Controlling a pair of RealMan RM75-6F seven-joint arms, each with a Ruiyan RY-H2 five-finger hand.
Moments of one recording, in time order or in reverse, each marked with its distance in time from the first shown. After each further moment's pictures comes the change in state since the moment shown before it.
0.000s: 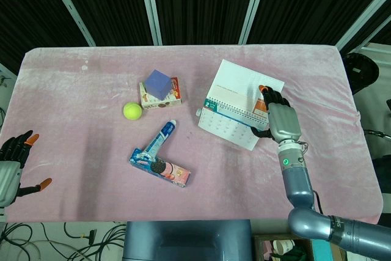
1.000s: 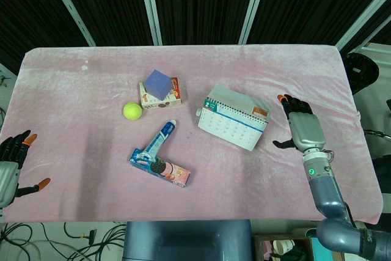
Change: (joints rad) left arm 0.007 -0.001 -0.002 0.005 0.008 0.020 0.007; right arm -0.074 0.210 -0.198 -0.036 -0.219 -0.041 0.187
